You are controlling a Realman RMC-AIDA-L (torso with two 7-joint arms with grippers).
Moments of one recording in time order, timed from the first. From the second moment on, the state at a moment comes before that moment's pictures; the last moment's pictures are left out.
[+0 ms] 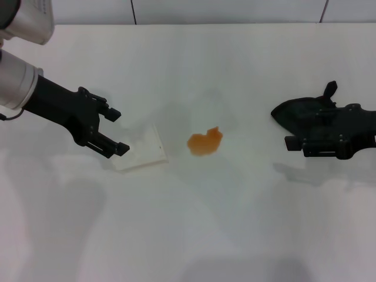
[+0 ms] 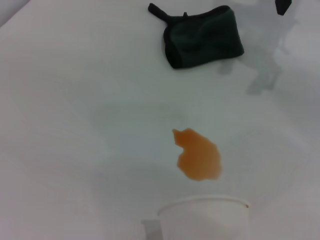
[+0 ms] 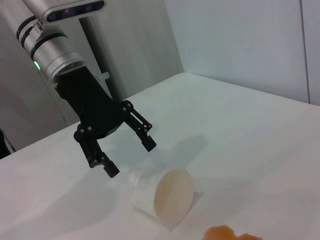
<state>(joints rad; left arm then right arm) -1.18 -2.04 2.85 -0.71 0.34 1.65 -1.23 0.28 2.01 -1.14 -1.21 -1.82 -1.48 1.87</state>
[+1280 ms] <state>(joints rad) -1.17 -2.05 2.85 -0.62 0.34 1.54 -1.23 0.28 2.01 -1.14 -1.21 -1.82 -1.48 1.87</state>
